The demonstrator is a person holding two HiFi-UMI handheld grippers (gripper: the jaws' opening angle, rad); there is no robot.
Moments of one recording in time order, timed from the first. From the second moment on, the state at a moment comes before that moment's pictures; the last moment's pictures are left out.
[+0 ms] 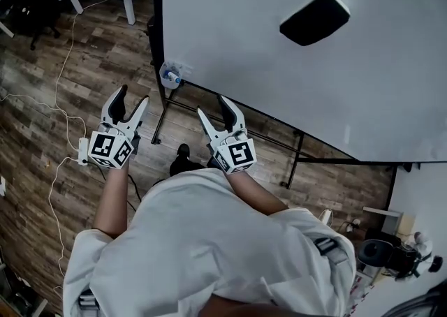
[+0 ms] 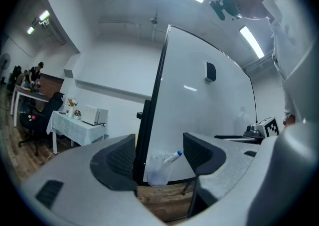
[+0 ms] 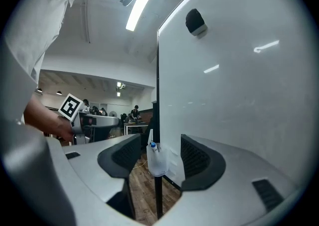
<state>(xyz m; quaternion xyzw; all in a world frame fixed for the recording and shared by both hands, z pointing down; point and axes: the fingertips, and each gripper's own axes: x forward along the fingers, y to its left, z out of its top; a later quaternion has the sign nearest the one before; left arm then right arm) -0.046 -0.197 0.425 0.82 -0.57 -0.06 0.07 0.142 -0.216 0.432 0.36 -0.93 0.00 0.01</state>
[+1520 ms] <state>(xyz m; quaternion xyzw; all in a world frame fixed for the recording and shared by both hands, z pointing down) -0.060 -0.376 0.440 0.94 -0.32 -0.02 0.09 0.074 -0.301 0.448 0.46 -0.89 -0.02 0.04</state>
